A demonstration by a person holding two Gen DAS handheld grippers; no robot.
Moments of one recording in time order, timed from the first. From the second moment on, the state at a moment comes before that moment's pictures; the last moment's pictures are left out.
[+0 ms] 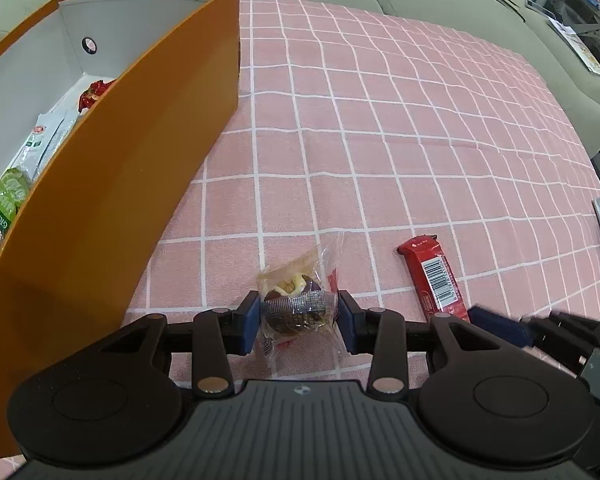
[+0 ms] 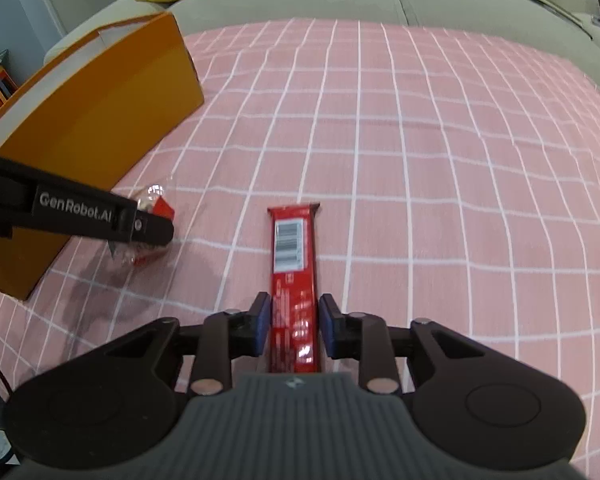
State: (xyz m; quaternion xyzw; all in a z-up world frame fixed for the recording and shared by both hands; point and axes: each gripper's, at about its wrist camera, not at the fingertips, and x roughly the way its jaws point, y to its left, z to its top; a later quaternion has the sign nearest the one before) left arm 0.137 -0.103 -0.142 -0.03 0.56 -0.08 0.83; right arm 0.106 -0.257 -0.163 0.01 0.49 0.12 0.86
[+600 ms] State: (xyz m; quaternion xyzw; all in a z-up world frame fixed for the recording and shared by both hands) left arm 0.139 -0.106 -0.149 -0.03 0.56 -0.08 0.83; right arm 0.127 -0.239 -0.174 -0.03 0.49 0.13 0.86
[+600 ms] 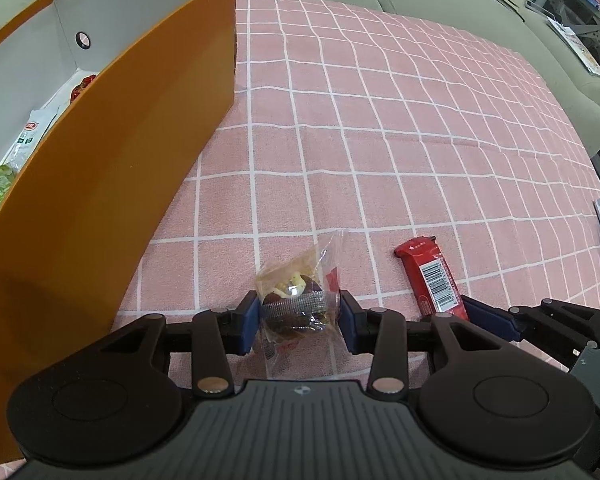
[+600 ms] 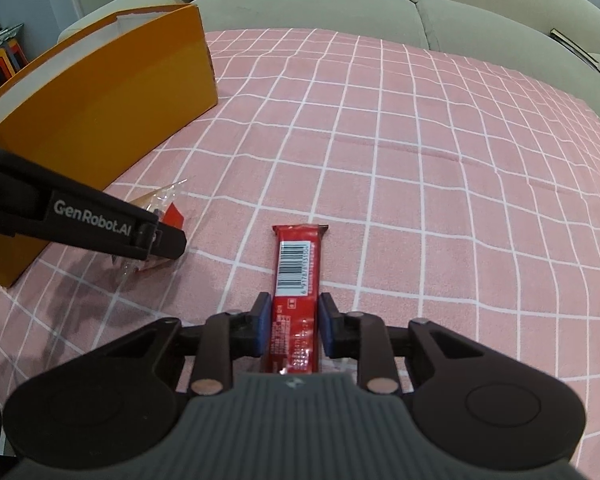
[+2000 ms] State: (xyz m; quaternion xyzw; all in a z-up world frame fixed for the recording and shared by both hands) left arm 0.078 0.000 0.016 -0.08 0.40 -0.06 0.91; right arm 0.090 -0.177 -0.003 0.03 0.37 0.22 0.90
